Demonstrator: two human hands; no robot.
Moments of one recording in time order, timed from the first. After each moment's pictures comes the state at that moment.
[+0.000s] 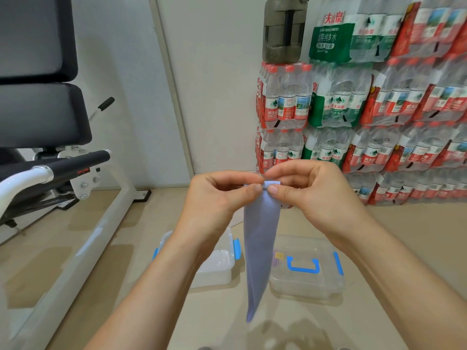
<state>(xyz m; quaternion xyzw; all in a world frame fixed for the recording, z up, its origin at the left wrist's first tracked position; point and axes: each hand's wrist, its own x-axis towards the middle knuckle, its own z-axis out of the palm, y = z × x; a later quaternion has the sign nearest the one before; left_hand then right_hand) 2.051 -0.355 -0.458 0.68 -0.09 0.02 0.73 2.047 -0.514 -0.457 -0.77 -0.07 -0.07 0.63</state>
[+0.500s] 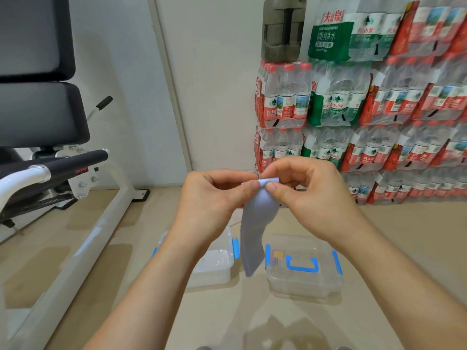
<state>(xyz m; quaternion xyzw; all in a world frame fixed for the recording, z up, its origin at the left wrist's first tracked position) 2.048 -0.354 -0.454 0.72 -0.10 0.05 0.69 2.044 -0.510 -0.457 -0.82 -0.11 -0.14 0.54</state>
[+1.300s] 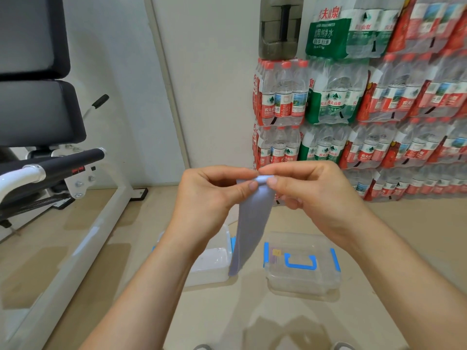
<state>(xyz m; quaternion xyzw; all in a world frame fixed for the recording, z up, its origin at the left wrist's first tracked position) 2.048 -0.355 -0.454 0.71 -0.10 0.07 0.69 2.047 -0.518 -0.458 -0.72 -0.09 -0.04 0.68</state>
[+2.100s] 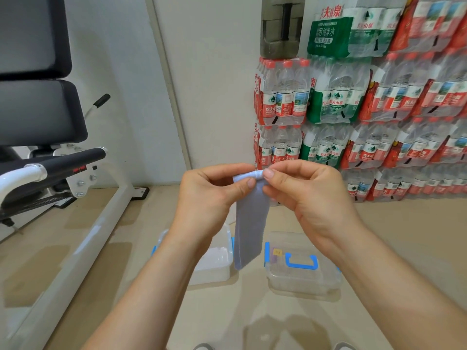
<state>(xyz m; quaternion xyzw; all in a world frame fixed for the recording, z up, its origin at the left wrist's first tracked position) 2.051 -0.357 -0.457 0.69 -0.08 0.07 0.72 2.045 -0.501 -0.462 -0.59 0.01 -0.07 0.81</state>
